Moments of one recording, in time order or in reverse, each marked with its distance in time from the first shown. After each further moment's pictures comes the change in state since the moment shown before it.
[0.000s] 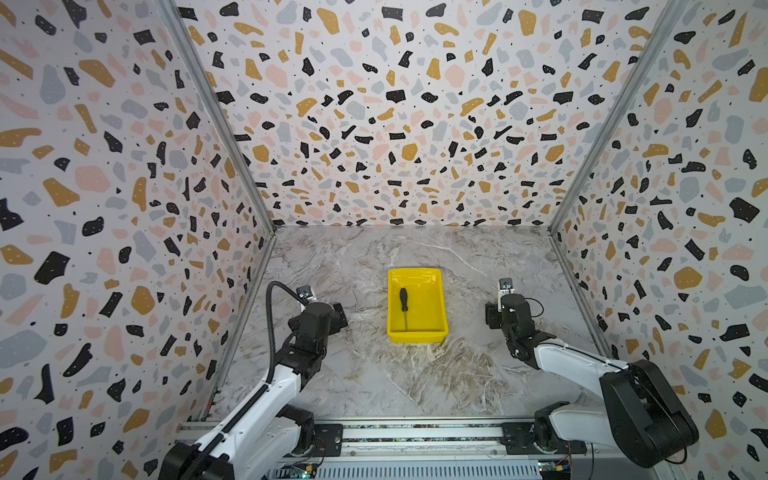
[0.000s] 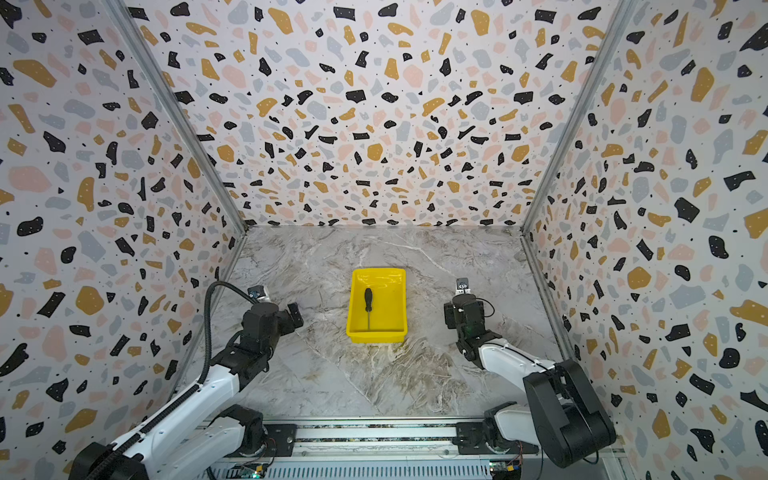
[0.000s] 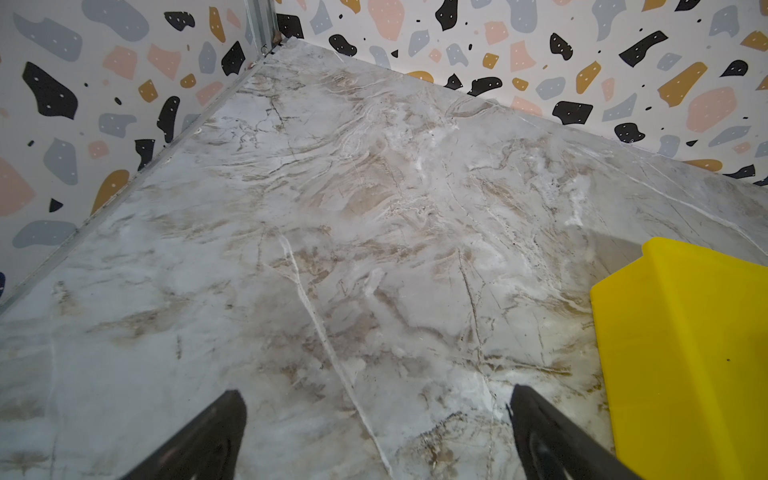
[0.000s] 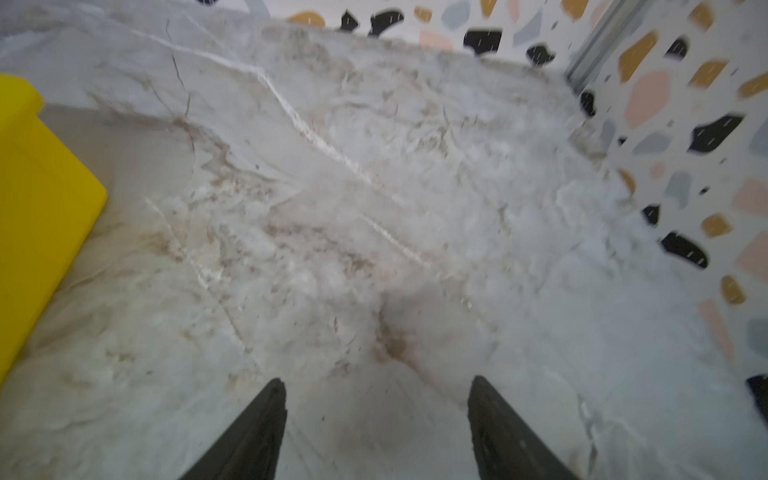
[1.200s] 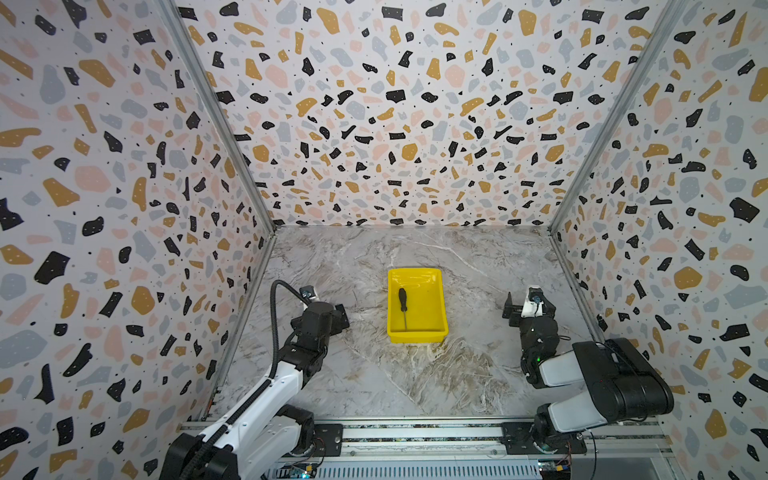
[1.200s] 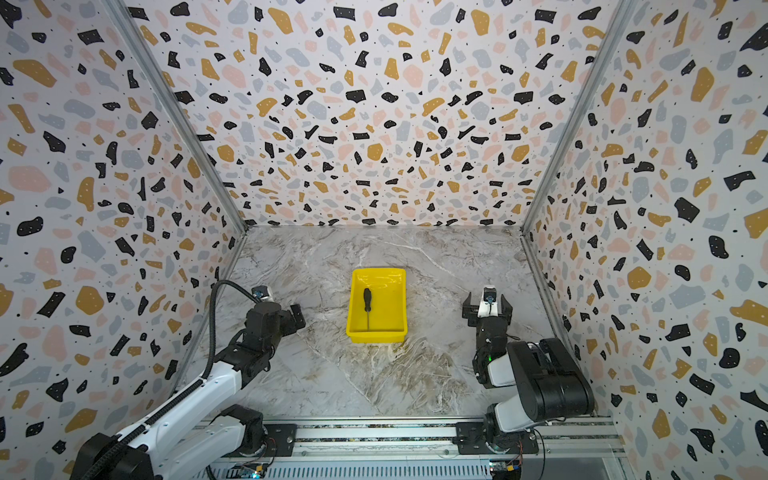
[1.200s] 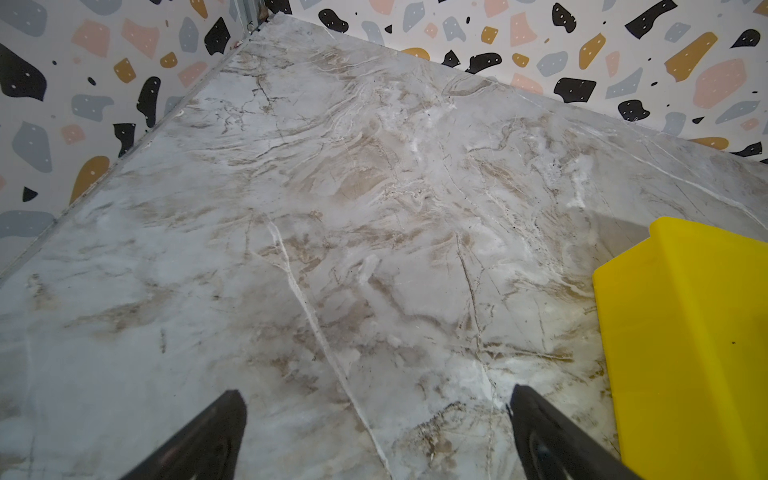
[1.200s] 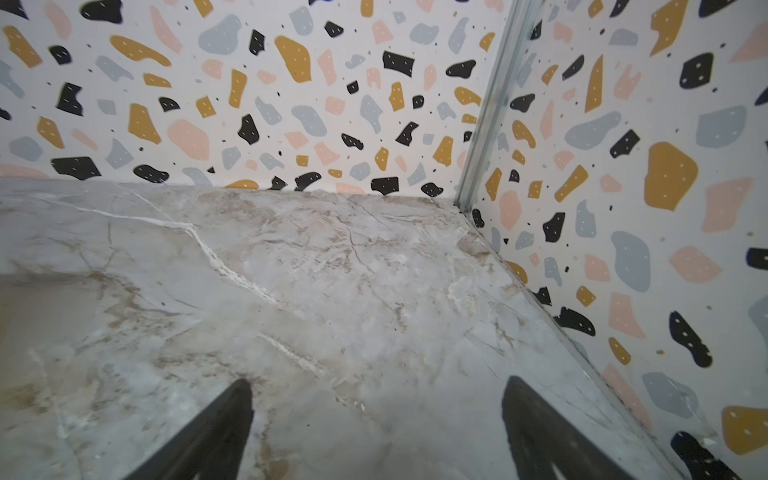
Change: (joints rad) left arm 0.000 0.042 0.000 0.007 0.028 0.000; right arm -0.241 0.209 -0.299 0.914 -0.132 -0.084
